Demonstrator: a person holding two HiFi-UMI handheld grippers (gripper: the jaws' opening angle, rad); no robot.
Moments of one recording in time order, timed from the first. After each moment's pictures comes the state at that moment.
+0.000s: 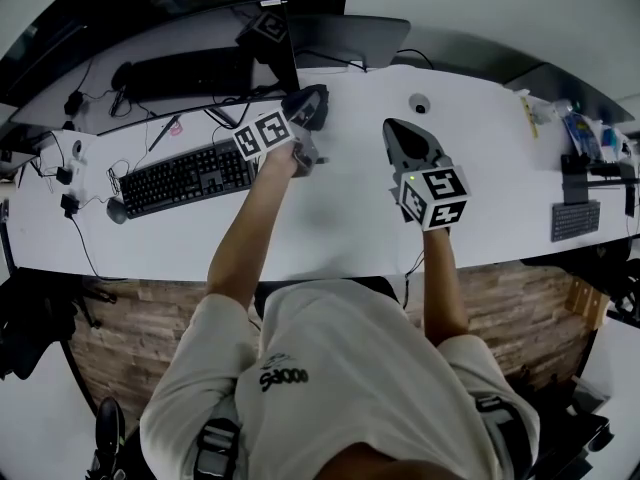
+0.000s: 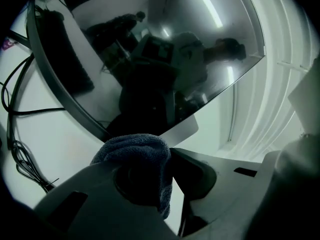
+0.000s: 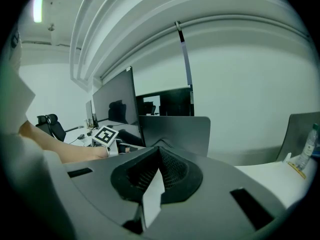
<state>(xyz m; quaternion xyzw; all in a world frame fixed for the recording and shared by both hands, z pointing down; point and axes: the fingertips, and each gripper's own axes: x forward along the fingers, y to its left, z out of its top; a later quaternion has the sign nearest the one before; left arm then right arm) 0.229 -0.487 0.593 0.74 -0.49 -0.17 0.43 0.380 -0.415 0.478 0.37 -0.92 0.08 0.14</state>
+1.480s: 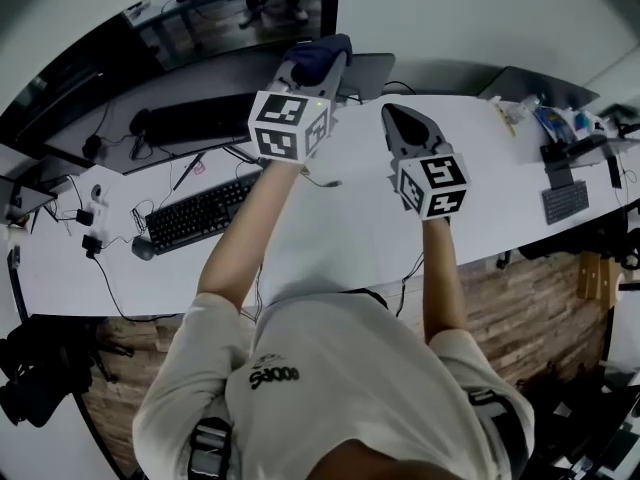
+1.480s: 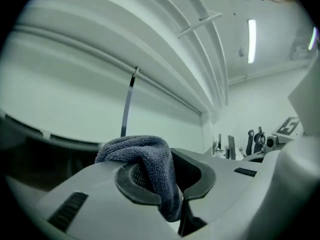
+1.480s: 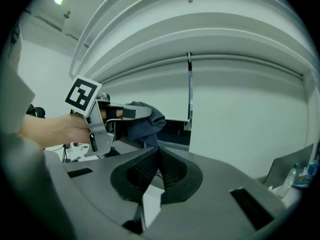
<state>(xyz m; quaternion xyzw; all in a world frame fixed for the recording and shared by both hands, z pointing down) 0.248 -0.443 0.277 0.87 -0.49 -0.02 -0.03 0.334 -0.385 0.338 0.44 -0.89 -0.03 0.09</state>
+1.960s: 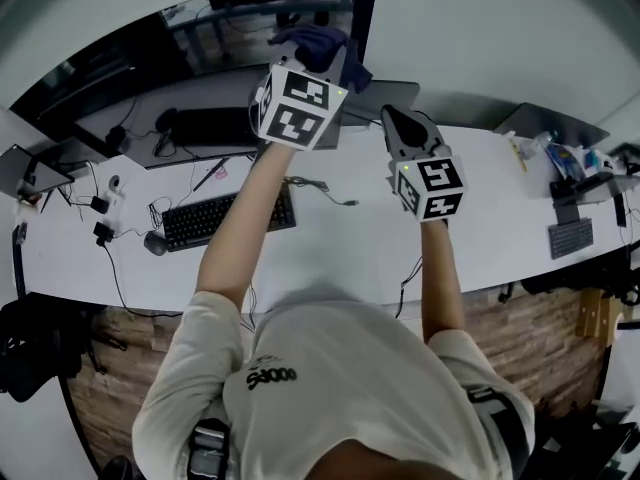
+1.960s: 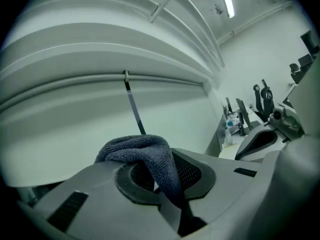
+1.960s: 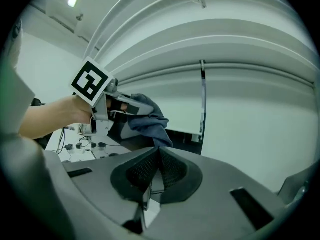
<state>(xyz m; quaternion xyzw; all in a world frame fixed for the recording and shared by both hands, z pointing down) 0.189 -0.446 0.223 0.80 -0.55 0.16 -0.14 0.280 -0.391 0.299 0.40 -0.91 -0.07 0.07</state>
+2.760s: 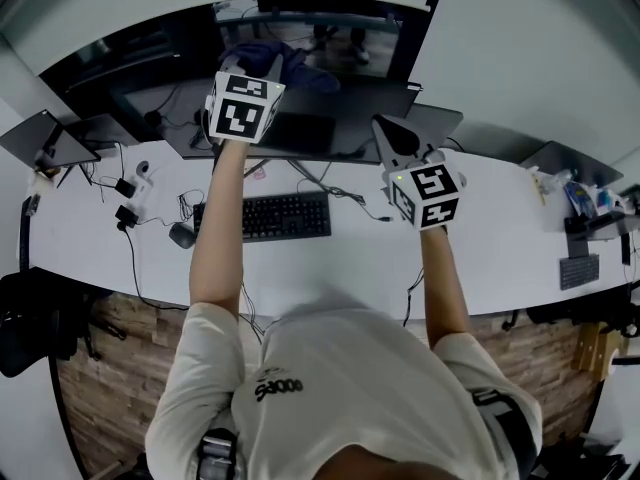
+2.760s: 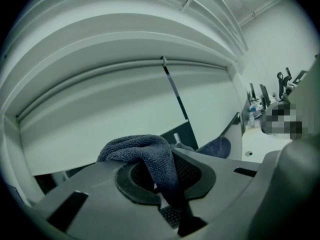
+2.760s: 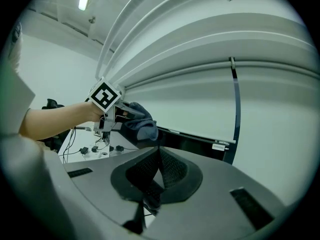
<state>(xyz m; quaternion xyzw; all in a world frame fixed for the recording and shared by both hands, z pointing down) -0.052 -0.408 0.231 0.72 -0.65 0.20 -0.09 0.137 -0.354 0.283 0.32 -0.94 -0.10 0.08</state>
